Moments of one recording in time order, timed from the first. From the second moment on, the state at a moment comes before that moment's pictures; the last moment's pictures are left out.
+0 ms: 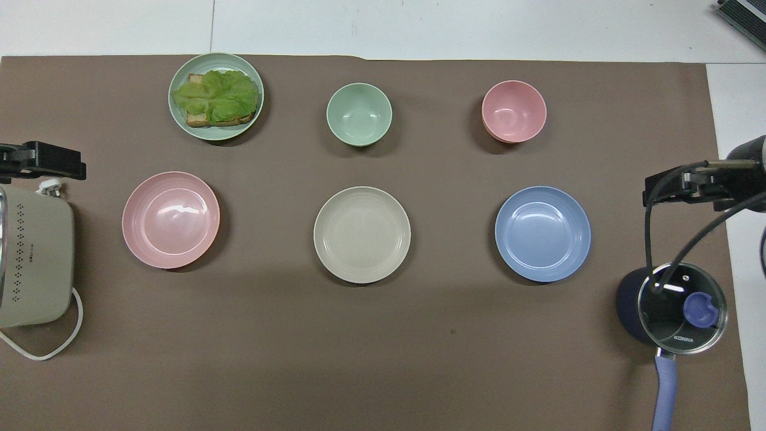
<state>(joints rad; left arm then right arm) -0.05 -0.01 -0.01 -1.56 0.01 1.66 -0.06 -0.13 0.01 0.15 -1.55 -0.03 1.53 0.11</state>
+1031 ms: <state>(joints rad) -0.01 -0.02 0.00 -1.87 0.01 1.80 -0.06 -0.13 0.01 0.15 -1.55 -0.03 1.53 0.11</state>
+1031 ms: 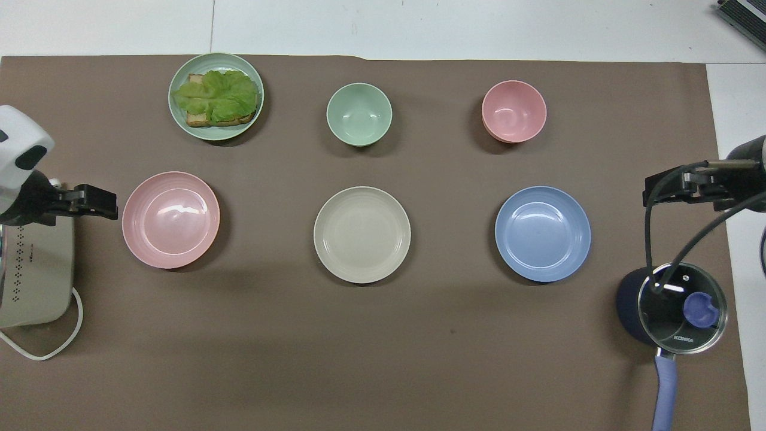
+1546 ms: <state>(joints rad) 0.06 0.12 0.00 -2.05 0.01 2.05 -0.06 -0.13 0.01 0.15 -1.55 -0.03 1.53 0.11</state>
